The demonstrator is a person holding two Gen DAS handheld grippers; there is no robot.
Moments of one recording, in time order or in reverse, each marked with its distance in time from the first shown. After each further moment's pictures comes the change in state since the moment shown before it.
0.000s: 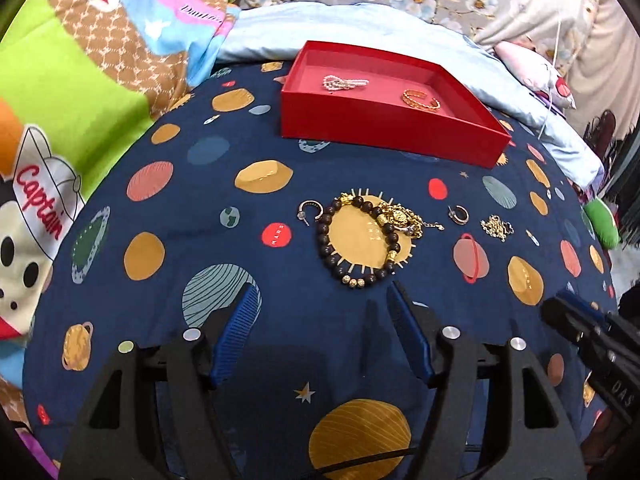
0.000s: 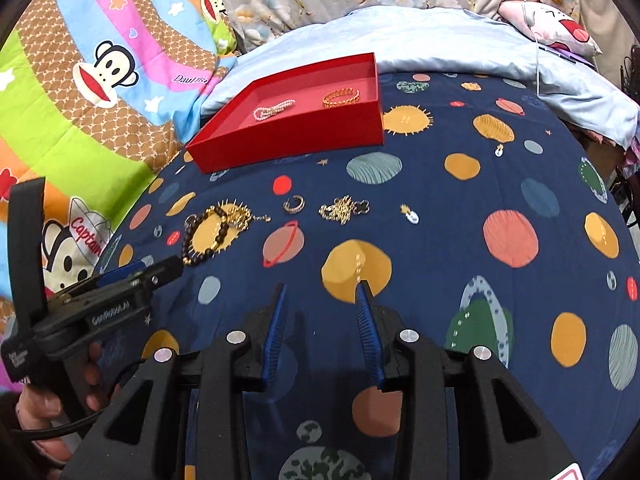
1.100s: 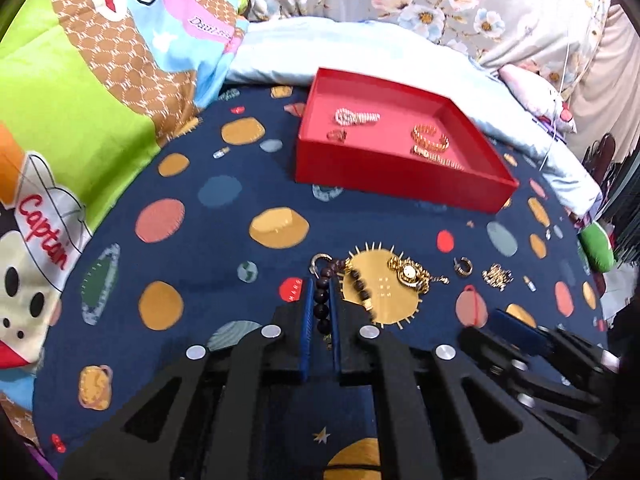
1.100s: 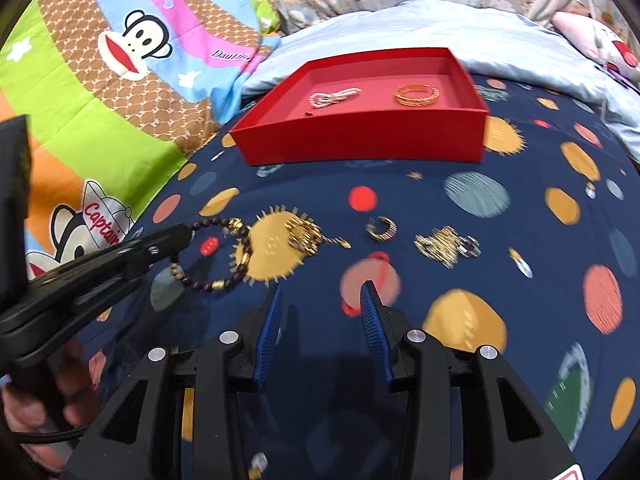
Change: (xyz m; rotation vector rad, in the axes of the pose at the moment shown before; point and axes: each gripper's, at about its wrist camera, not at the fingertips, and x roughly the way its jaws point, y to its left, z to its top) left arm -0.009 0.017 0.034 -0.034 -0.054 -0.017; right arm 0.050 0.051 0.029 -0.104 0.047 0.103
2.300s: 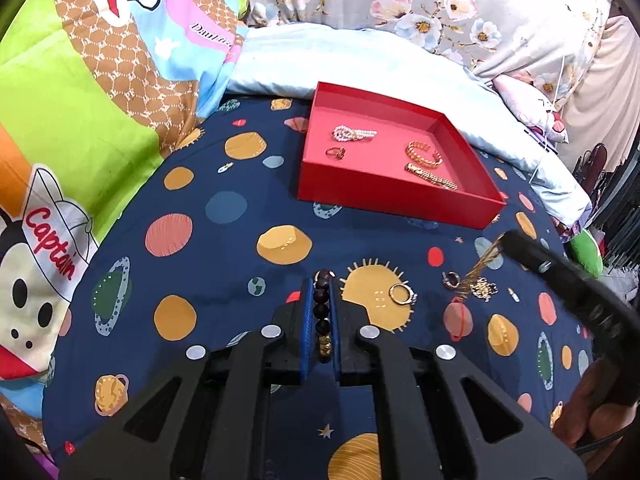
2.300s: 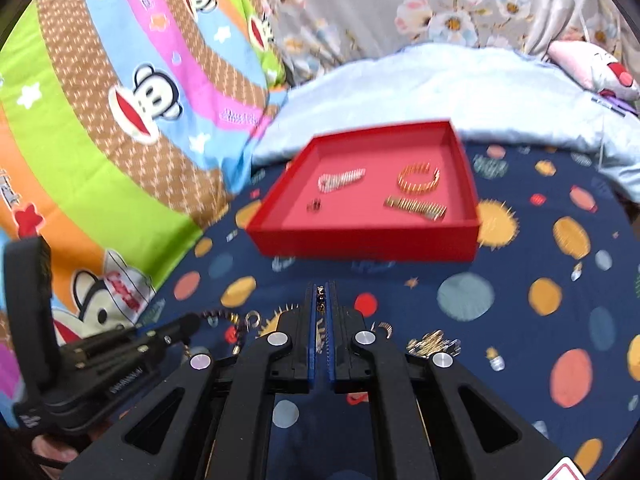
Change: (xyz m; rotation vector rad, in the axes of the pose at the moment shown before) left arm -0.017 0.006 0.011 -0.010 -0.013 -0.041; right arm -0.046 -0.004 0.055 0.022 -0.180 0.027
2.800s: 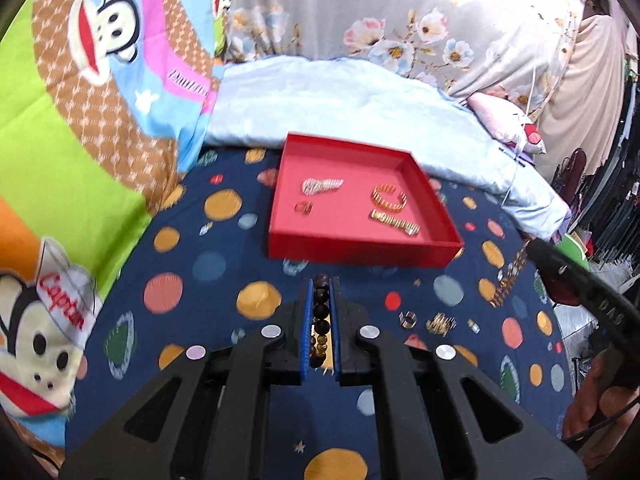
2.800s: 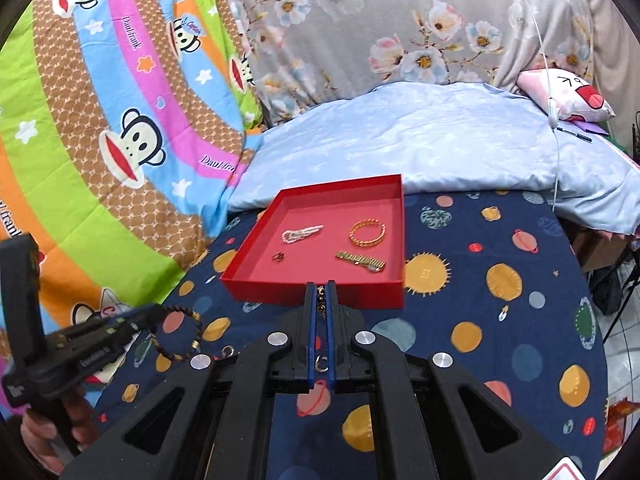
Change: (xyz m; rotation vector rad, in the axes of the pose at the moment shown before) left arm -0.036 -0.025 0.042 0.063 -0.094 -0.051; right arm -0.053 -0.031 0.029 0.009 -0.100 -0.079
